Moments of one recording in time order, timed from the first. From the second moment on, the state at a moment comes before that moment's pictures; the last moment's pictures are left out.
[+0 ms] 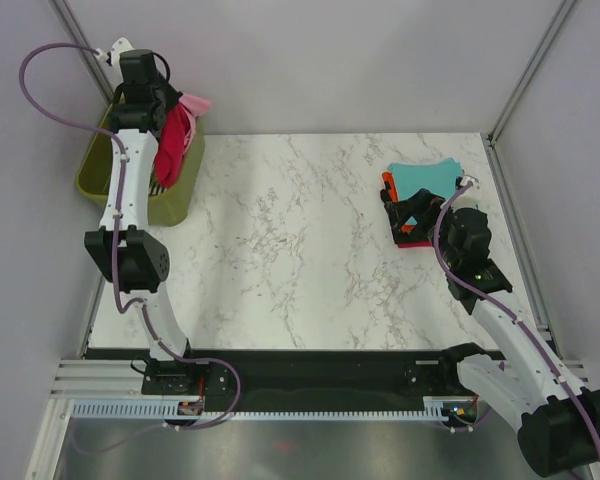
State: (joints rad) left arm 0.03 1.98 2.21 -0.60 -0.22 -0.57; right arm 0.23 0.88 0.65 0.04 -0.05 0.61
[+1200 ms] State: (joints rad) left arm 0.19 1.82 2.13 -0.58 -0.04 -0.64; right arm 0.23 0.90 0.65 0.04 -0.05 0.61
